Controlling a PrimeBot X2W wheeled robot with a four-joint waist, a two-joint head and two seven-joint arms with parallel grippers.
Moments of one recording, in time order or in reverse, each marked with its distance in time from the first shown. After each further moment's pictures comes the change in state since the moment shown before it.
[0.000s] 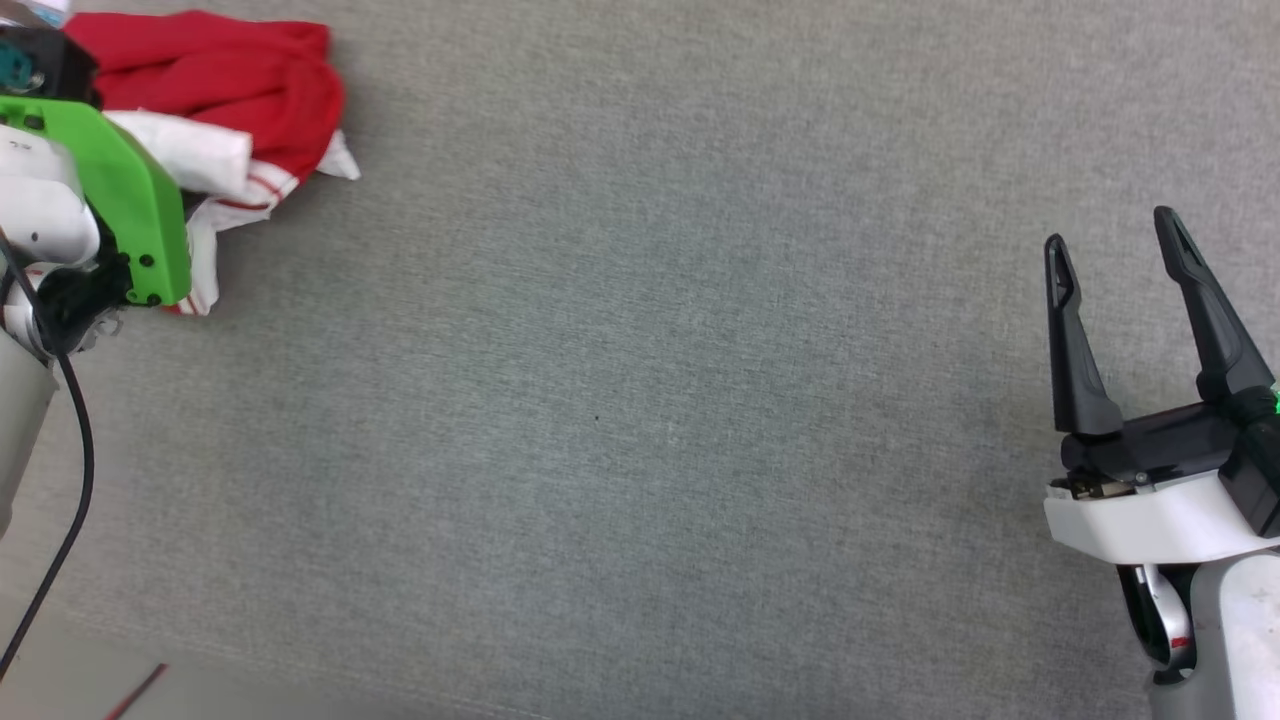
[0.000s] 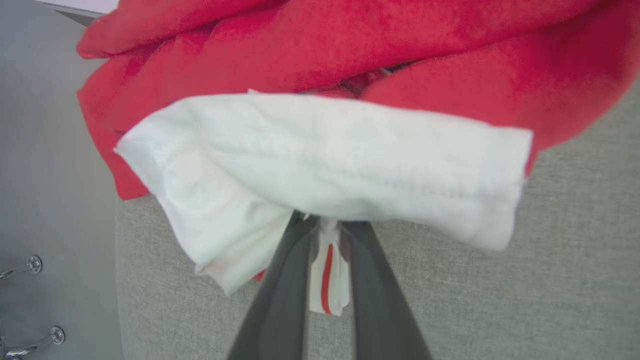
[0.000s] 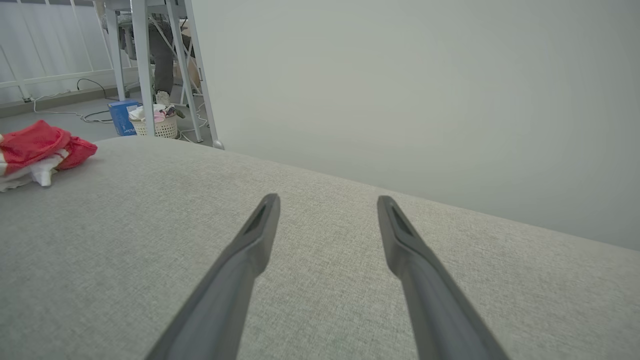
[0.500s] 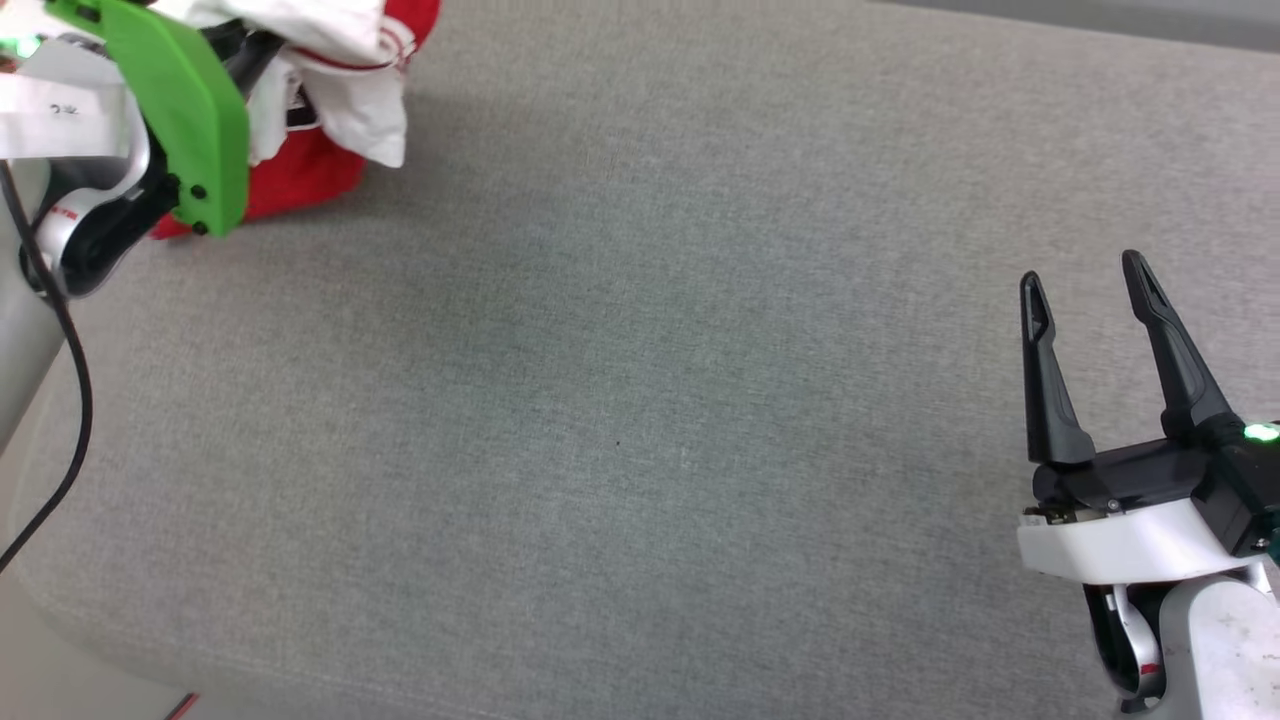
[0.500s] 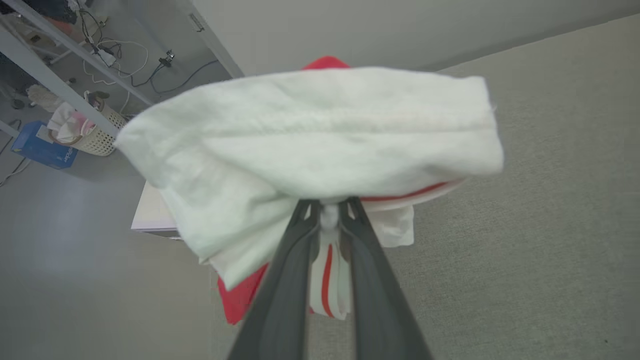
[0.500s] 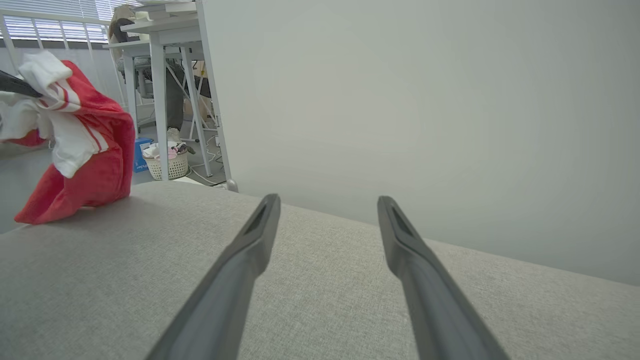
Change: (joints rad) left arm -0.114 0.071 -0.129 -0.325 0.072 0.000 -0.136; right arm 0.045 0.059 -0.004 0.027 0.023 0.000 0.000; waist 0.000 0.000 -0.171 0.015
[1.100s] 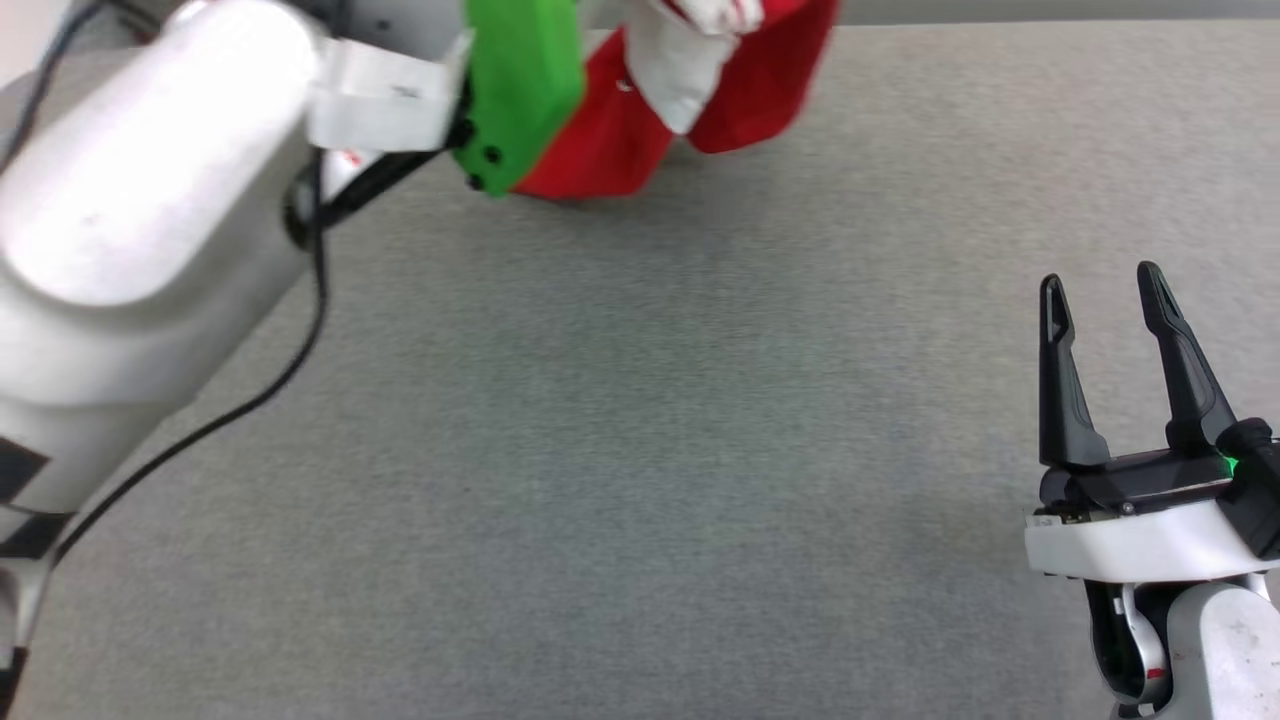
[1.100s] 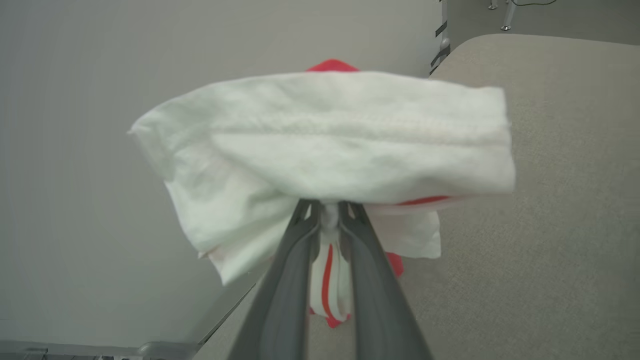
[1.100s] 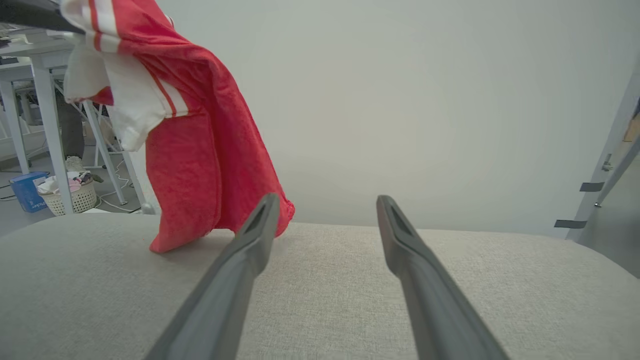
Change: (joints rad) left arm -0.223 -0.203 -0.161 -0.201 0.089 0.000 0.050; right arm 0.013 0.029 -0.025 0.008 0.079 0.000 0.000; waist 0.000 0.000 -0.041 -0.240
